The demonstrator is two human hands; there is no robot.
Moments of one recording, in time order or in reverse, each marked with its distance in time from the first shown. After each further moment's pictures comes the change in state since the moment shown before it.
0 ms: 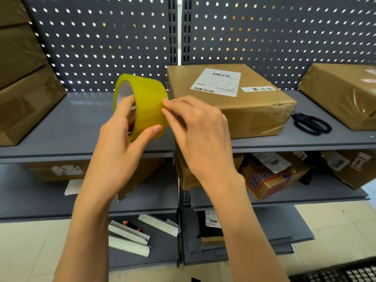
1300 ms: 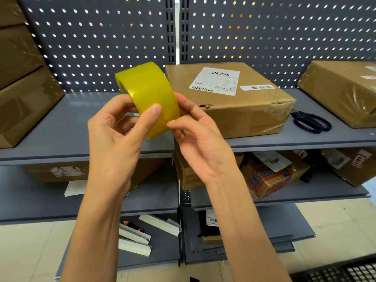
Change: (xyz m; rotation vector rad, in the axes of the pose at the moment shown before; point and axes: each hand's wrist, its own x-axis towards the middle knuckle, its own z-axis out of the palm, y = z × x) left_hand 0.004 0.021 0.014 -0.477 0.232 -0.057; right_hand -0.003 0.004 0.003 1.603 -0.187 0.892
